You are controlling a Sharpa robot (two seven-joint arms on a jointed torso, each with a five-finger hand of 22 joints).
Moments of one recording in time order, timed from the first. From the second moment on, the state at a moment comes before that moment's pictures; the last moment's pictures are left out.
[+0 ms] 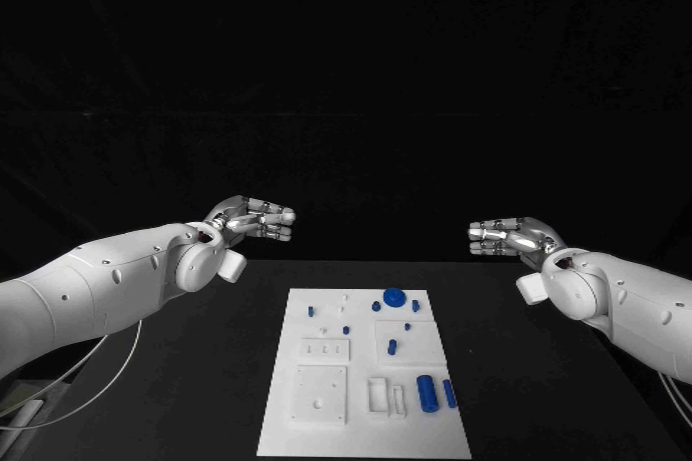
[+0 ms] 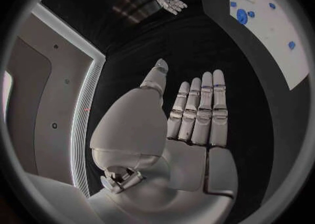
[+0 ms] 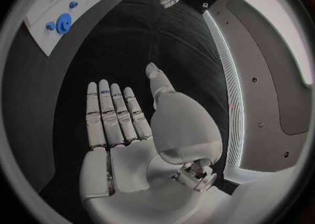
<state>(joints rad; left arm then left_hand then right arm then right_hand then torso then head) 1.32 -0.69 -0.16 0.95 -0.14 -0.01 0.29 1.37 -0.03 -0.02 -0.03 0.14 1.02 0.14 0.11 0.07 1.13 0.12 0.08 0.06 1.18 0.10 0.14 0.07 0.10 1.05 0.09 0.23 0.09 1.13 -0.66 0.08 0.80 -0.33 -0.02 0.27 1.29 0.02 -0.06 -0.20 0.32 0.92 0.17 0.06 0.07 0.98 0.18 0.06 0.06 1.02 0.17 0.06 0.06 0.09 0.87 0.18 0.08 0.07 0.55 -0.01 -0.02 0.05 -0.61</state>
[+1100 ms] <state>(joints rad) 1.32 -0.69 -0.16 0.91 -0.14 -0.02 0.29 1.43 -0.18 0.01 0.16 0.13 0.76 0.14 0.06 0.06 0.81 0.18 0.06 0.06 0.80 0.19 0.06 0.05 0.09 0.87 0.19 0.15 0.07 1.13 -0.66 0.08 0.77 -0.33 -0.02 0.27 1.27 0.00 -0.09 -0.11 0.07 0.85 0.17 0.06 0.06 0.96 0.19 0.06 0.06 1.01 0.18 0.06 0.06 0.08 0.87 0.18 0.08 0.07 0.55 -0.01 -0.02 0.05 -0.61</state>
